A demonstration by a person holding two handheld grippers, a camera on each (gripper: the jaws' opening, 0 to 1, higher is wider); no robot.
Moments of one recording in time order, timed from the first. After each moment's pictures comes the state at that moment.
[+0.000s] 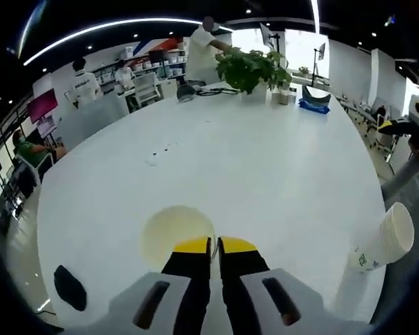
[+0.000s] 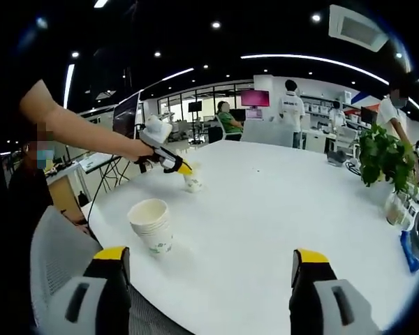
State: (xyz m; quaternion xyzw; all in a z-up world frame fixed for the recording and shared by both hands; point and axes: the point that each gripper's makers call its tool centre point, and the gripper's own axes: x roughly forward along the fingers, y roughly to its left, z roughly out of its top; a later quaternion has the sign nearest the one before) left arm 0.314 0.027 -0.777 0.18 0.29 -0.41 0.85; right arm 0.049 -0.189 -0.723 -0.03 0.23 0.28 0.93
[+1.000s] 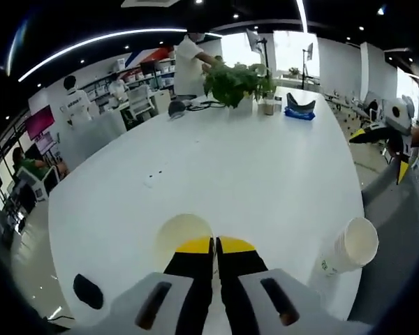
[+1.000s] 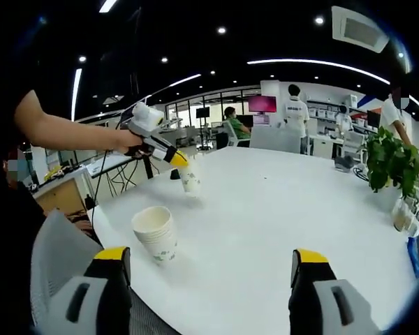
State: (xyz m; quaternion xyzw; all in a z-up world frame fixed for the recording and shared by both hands) left arm 0.265 0.020 -0.702 0.19 0.25 -0.43 0.84; right arm 0.057 -0.180 -0.716 -0.03 0.21 0.31 0.93
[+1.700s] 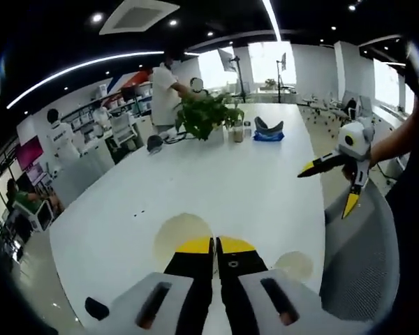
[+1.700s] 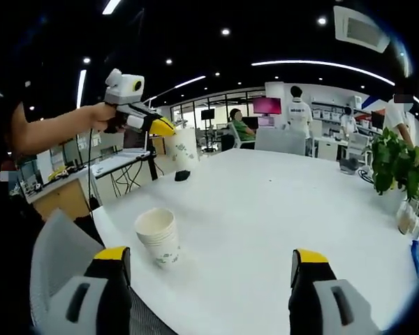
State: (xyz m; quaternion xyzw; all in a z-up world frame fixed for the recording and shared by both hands) left arm 0.180 -0.016 -0.603 0.20 0.19 -0.50 0.82; right arm 0.058 -0.176 -0.714 -0.03 0.21 0.32 0.92
